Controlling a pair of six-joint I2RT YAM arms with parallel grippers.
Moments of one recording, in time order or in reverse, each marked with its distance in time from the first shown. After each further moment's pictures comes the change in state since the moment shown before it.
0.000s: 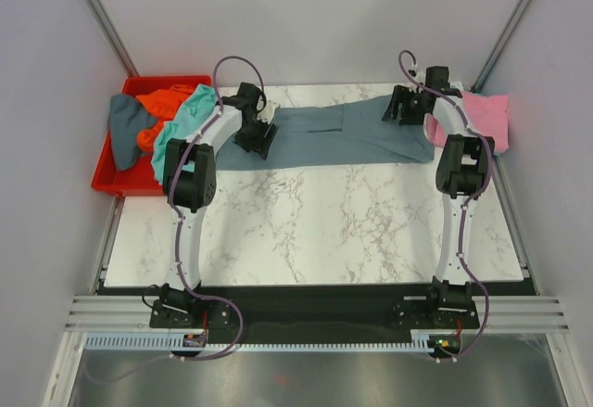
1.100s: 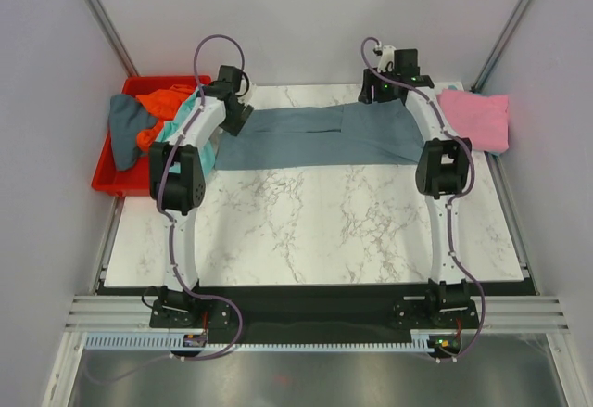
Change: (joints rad) left arm 0.077 -0.063 0.042 0.077 -0.402 0.173; right arm 0.178 0.068 0.259 0.044 0.090 -0.131
